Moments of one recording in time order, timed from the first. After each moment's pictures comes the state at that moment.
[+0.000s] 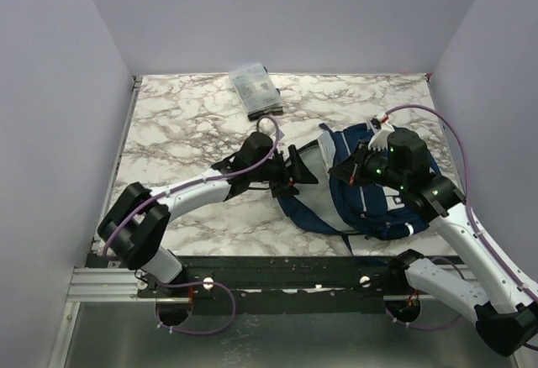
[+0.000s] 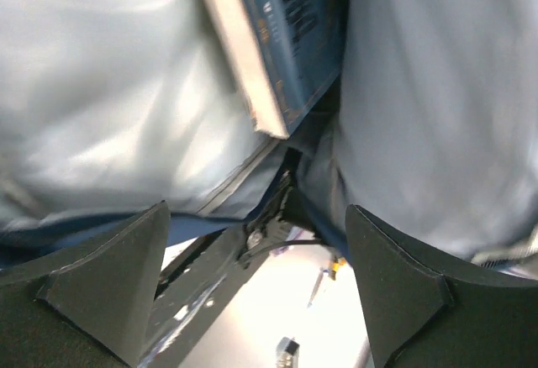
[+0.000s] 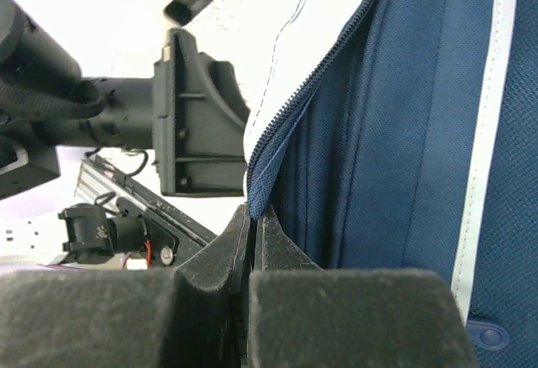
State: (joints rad) left arm -0.75 1.57 0.95 0.07 0.47 -1.12; right arm 0.49 0.88 0.93 -0.54 -0.26 0.59
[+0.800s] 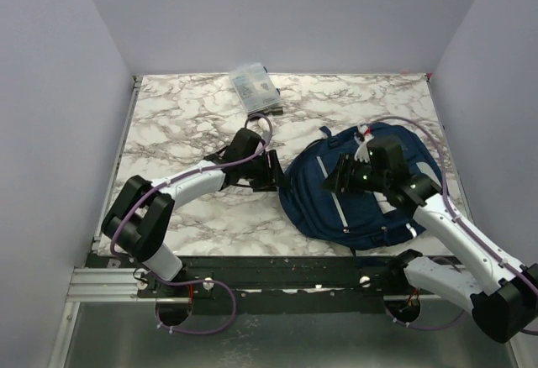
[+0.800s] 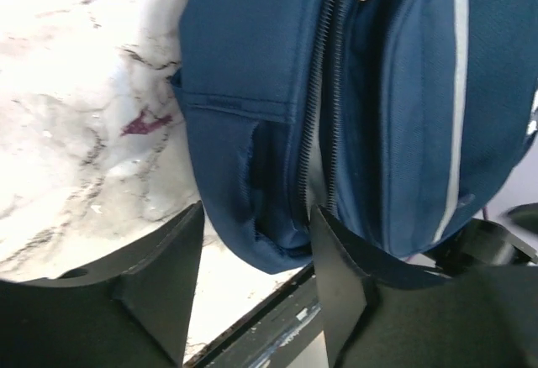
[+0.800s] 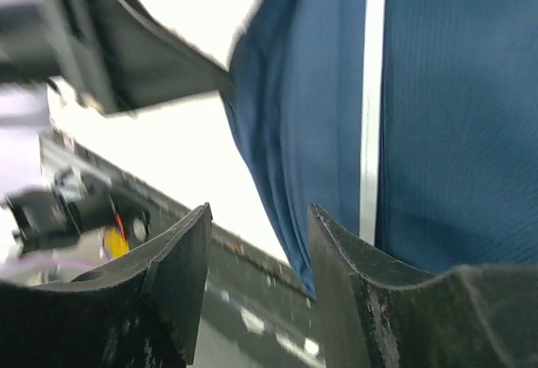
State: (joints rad) left arm -0.61 1.58 0.92 -0.17 0.40 -0.79; right arm 0.50 0.96 0.73 -0.53 -0.32 0.63
